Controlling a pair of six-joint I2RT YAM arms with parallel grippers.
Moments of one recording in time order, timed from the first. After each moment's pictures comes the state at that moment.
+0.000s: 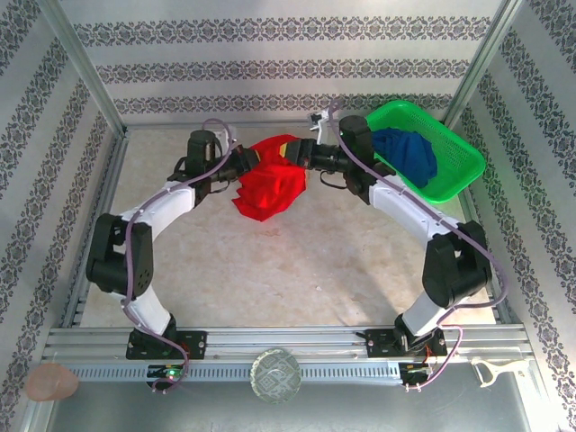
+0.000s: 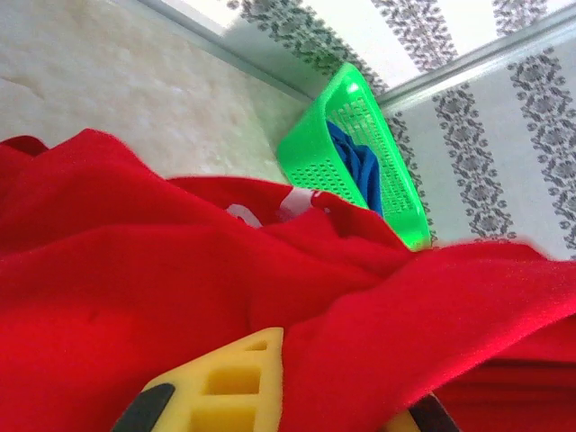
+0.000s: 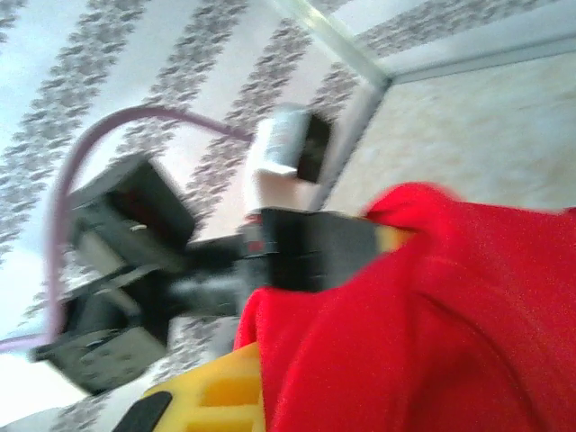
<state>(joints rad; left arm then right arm) -0.23 1.72 1.17 0.13 0.58 -0.78 0.42 1.64 1.28 0.15 -0.77 0.80</state>
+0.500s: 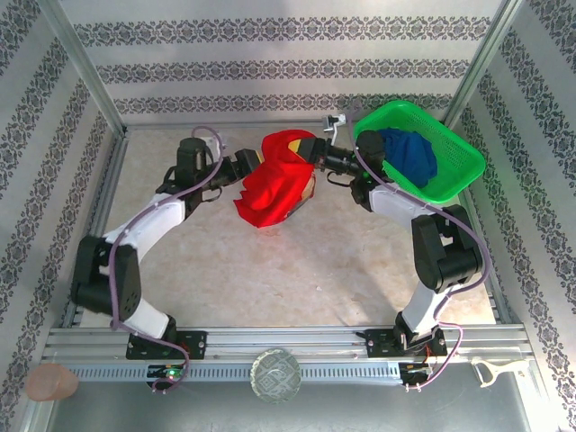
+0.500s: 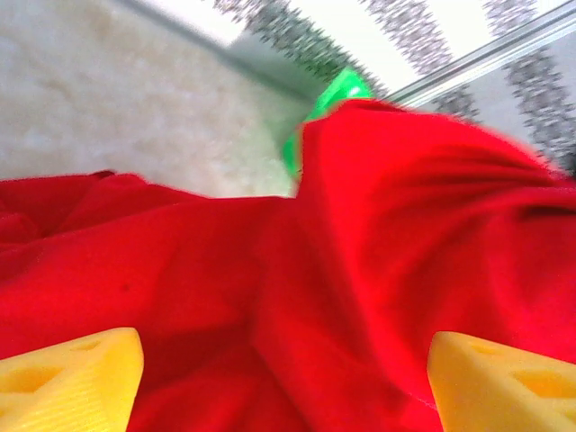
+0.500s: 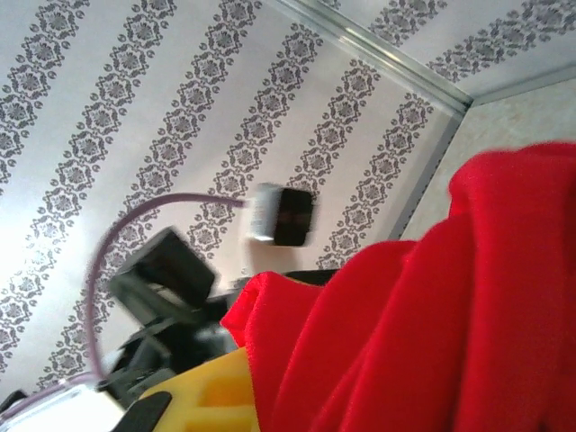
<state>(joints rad) -0.23 1.51 1.05 0.09 0.54 -0.76 0.32 1.75 1.10 0.76 -0.91 1.16</state>
